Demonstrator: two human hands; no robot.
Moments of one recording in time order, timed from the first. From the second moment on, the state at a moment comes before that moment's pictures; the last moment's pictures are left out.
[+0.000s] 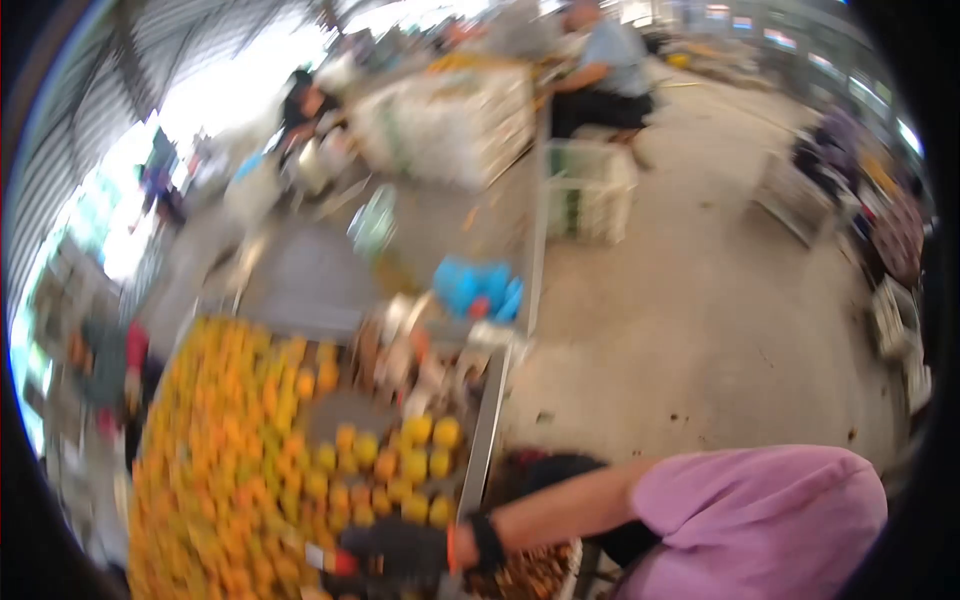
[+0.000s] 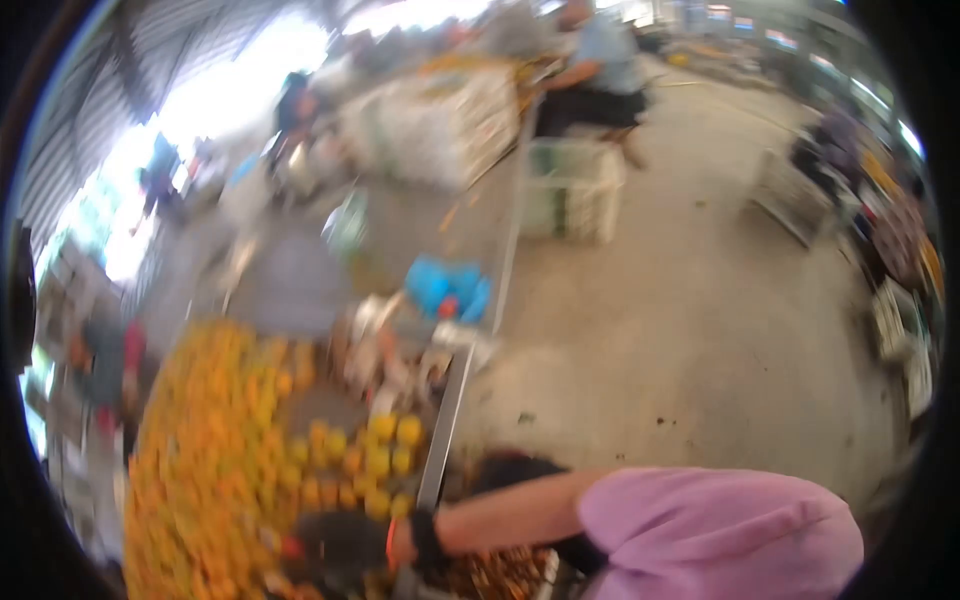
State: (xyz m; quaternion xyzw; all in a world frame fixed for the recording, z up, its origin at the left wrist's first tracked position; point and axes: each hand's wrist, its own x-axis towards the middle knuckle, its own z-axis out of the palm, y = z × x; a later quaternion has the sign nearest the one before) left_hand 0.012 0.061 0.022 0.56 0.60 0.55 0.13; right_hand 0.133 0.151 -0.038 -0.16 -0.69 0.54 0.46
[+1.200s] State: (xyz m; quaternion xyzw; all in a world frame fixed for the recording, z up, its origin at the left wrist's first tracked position) left_hand 0.013 0.049 0.024 0.28 0.59 0.68 0.34; right_hand 0.158 0.138 0.041 -0.15 -0.68 0.63 0.34
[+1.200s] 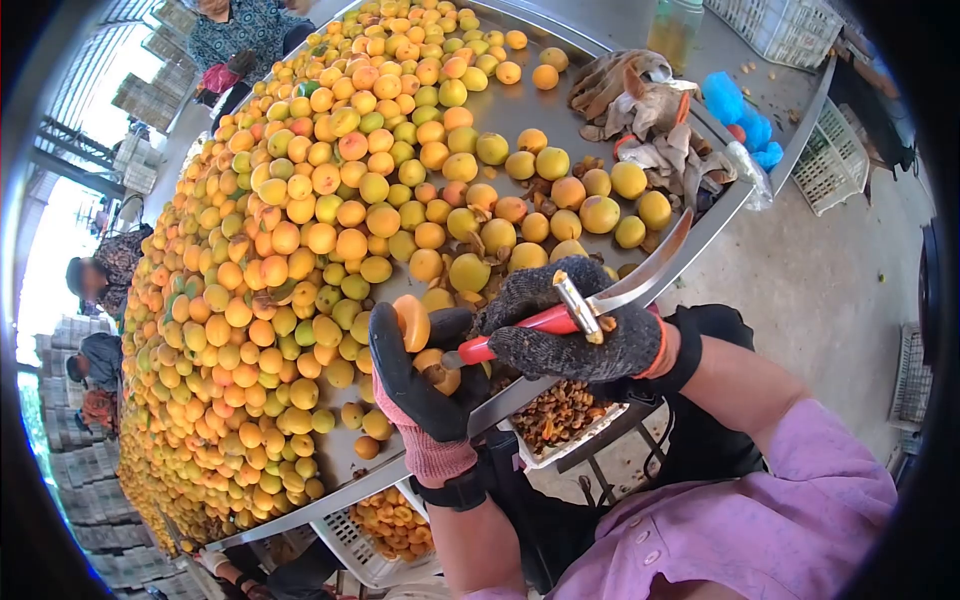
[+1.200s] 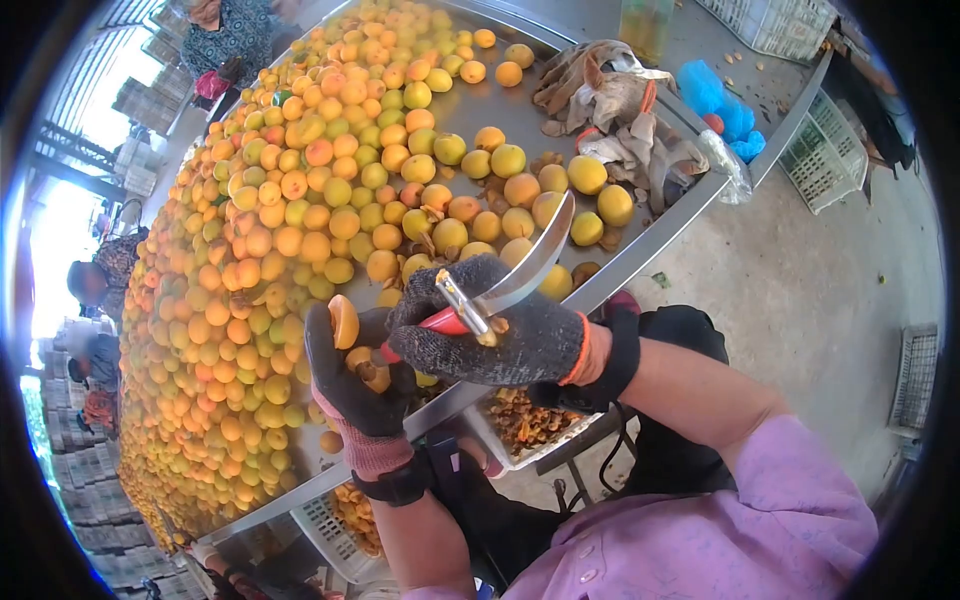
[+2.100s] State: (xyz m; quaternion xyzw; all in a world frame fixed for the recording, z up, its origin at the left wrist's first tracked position) left_hand 0.009 0.064 0.022 0.02 0.58 0.73 0.35; right_hand 0.142 0.107 0.010 -0.09 -0.85 0.31 0.41
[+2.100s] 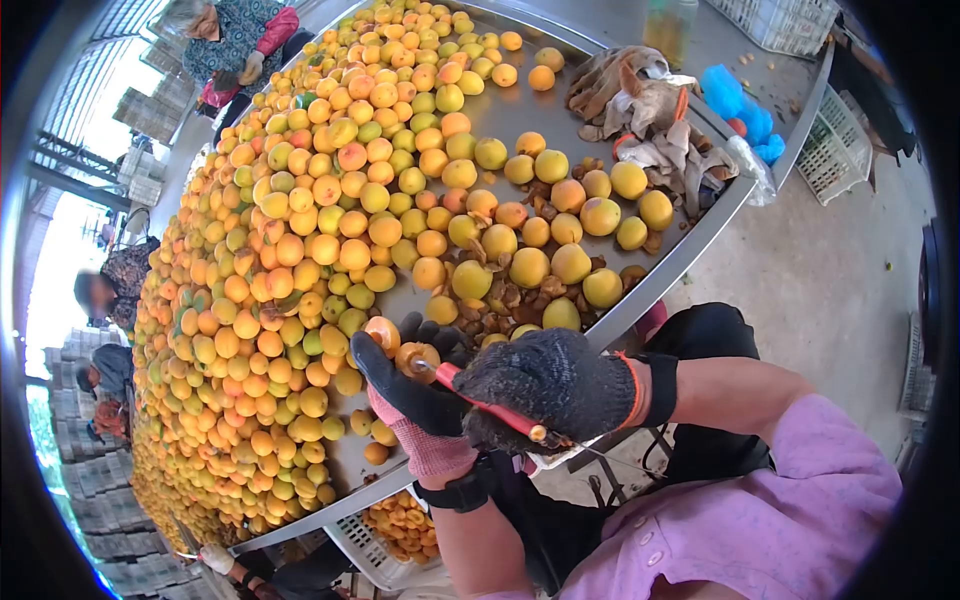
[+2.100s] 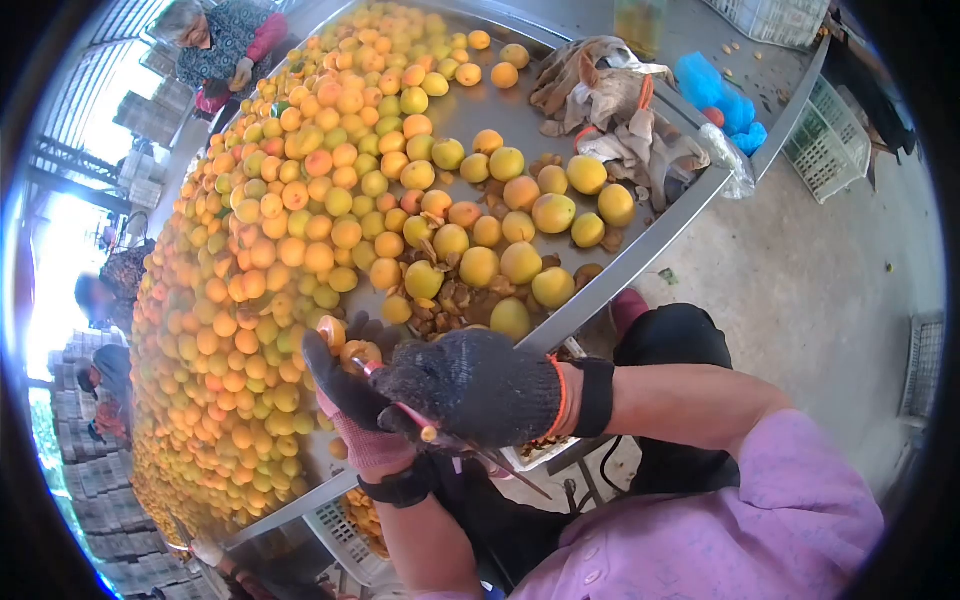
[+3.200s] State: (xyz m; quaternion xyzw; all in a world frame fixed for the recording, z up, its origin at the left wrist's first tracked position) left_hand -0.101 -0.155 0.013 0.25 0.95 0.20 -0.02; right_hand 0.152 0.145 0.005 -0.20 -0.81 0.28 0.47
